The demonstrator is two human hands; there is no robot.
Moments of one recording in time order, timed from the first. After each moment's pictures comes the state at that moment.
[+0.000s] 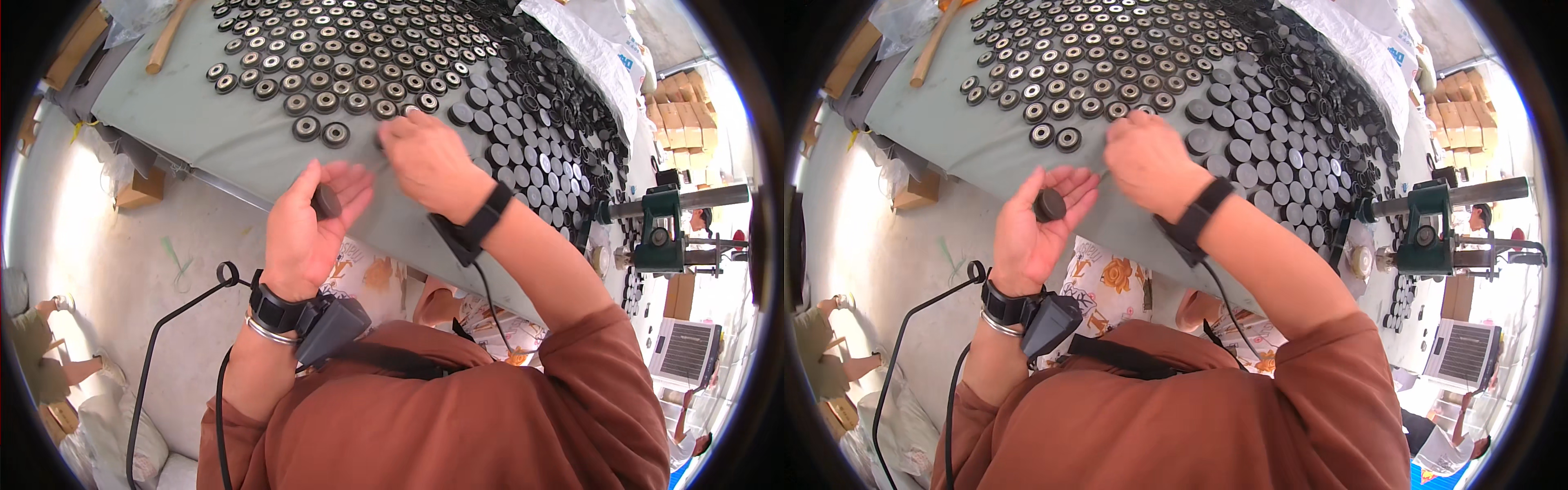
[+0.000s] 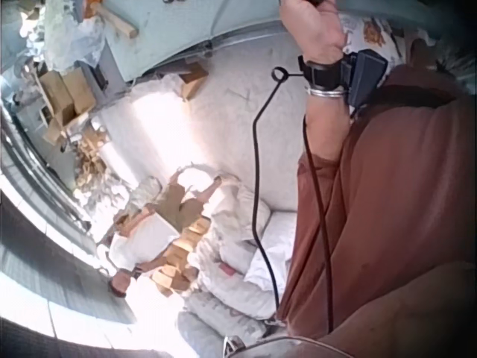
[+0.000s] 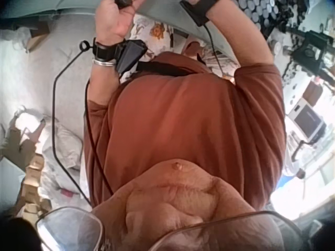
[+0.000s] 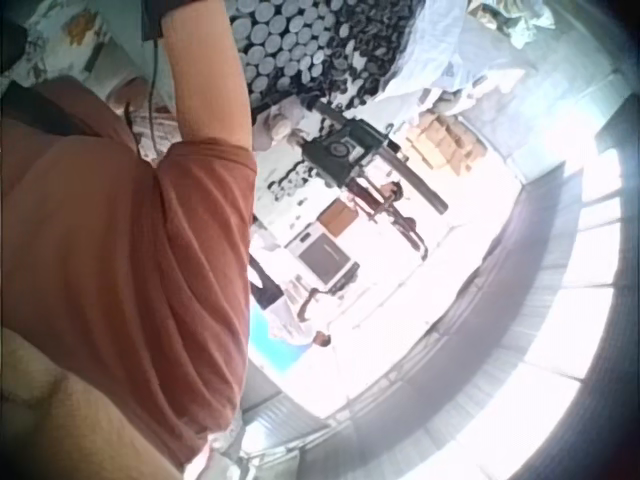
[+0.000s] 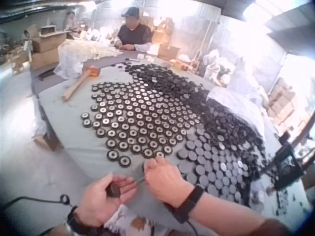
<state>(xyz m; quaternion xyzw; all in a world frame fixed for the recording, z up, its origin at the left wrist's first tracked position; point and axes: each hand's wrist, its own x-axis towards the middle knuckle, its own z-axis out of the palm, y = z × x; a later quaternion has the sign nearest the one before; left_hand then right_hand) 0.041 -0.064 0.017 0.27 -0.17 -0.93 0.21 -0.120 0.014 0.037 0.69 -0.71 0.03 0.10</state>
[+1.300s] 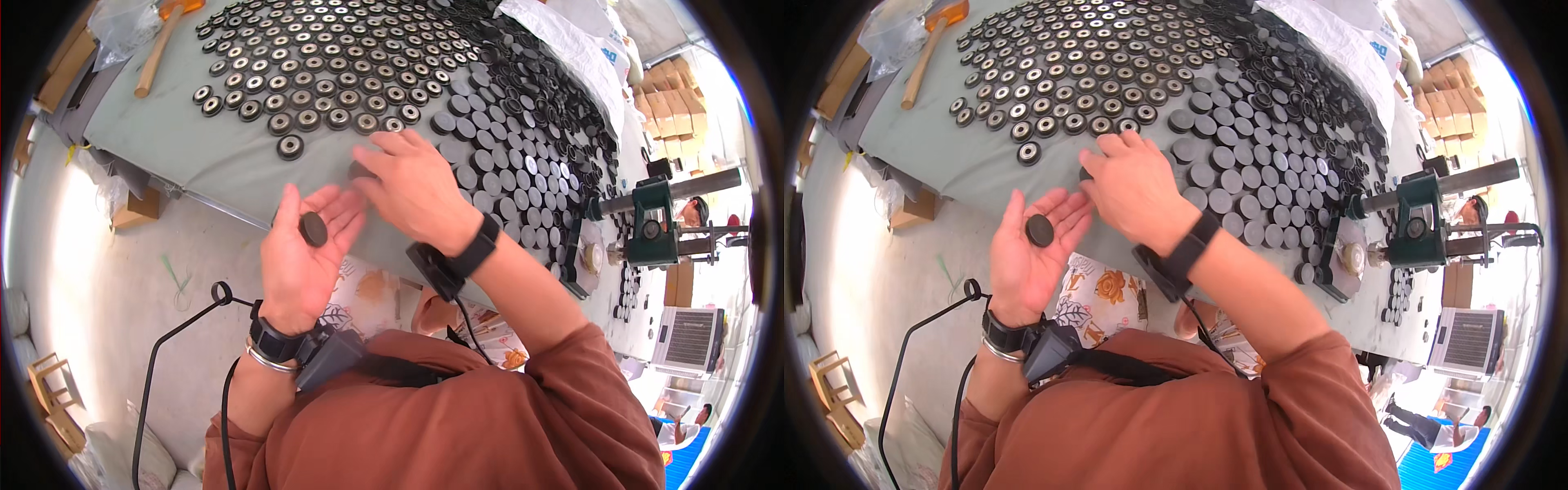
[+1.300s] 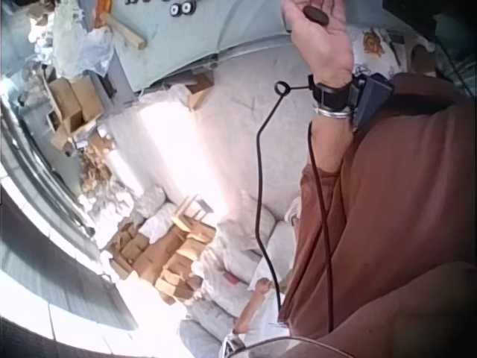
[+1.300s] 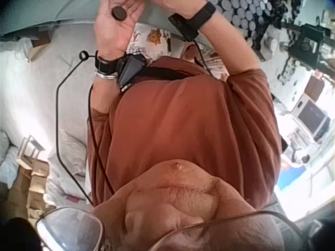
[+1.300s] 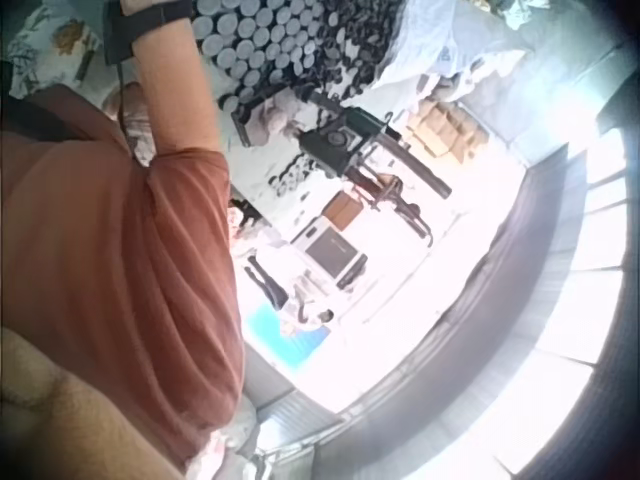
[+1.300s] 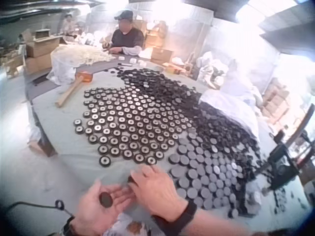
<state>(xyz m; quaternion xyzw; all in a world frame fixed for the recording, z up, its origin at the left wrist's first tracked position) 0.046 -0.051 0.022 0.25 -0.14 -0.94 0.20 -0.096 0.022 0.044 0.63 -0.75 0.18 0.07</state>
